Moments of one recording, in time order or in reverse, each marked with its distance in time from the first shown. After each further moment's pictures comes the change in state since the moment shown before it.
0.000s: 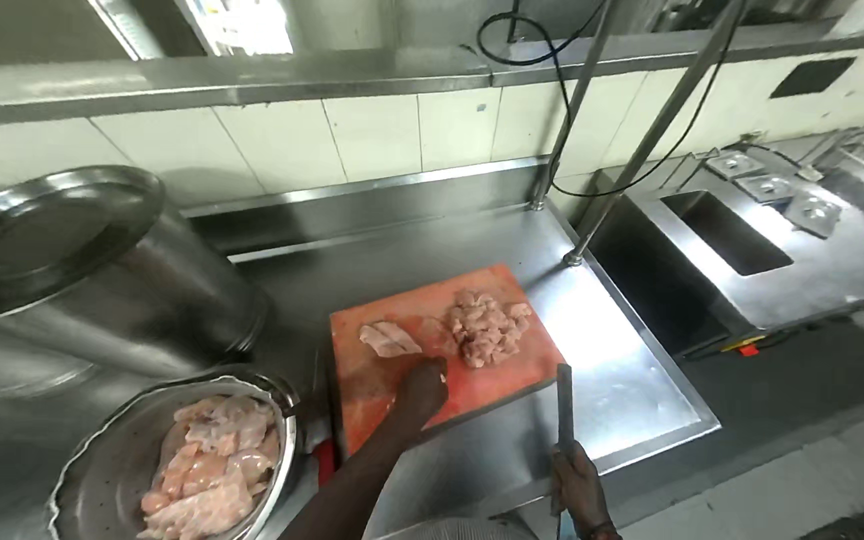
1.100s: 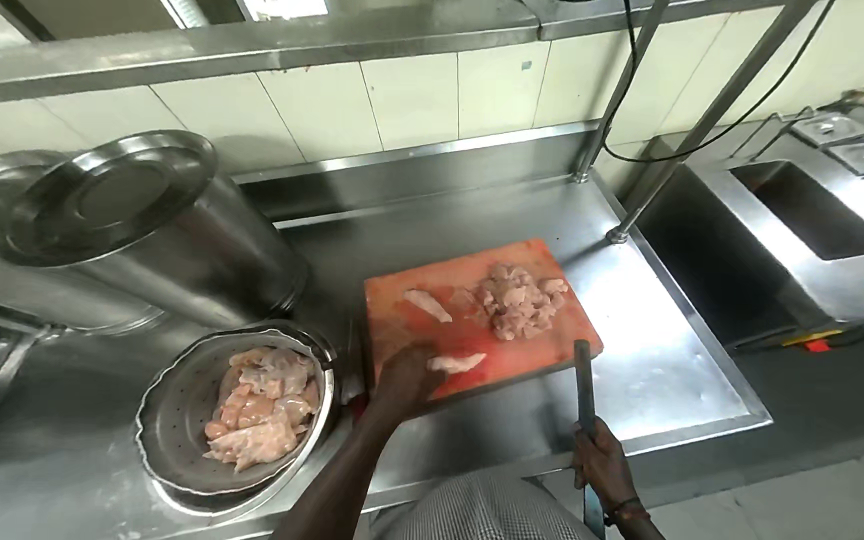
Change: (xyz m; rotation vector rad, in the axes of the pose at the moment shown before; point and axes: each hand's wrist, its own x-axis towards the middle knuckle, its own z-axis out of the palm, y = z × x) left_hand -0.059 -0.052 -0.015 -0.052 0.092 -0.070; right_hand -0.005 -0.015 0.001 -0.155 -0.075 0.011
